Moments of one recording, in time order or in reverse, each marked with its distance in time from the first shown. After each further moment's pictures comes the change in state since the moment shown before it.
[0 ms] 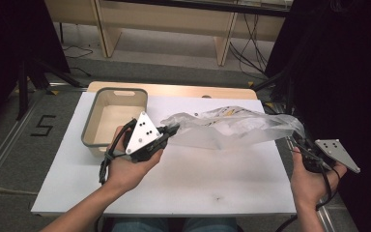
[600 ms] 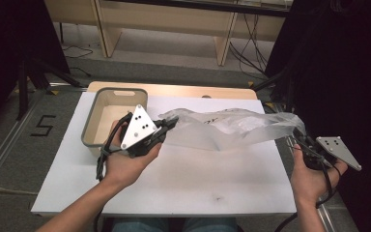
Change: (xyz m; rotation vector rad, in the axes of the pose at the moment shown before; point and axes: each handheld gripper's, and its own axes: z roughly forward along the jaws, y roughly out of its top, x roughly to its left) left arm 0.008 0.012 -0.005 -0.040 0.025 -0.004; right arm 0.000 0.006 0.002 -0.012 -0.003 0.011
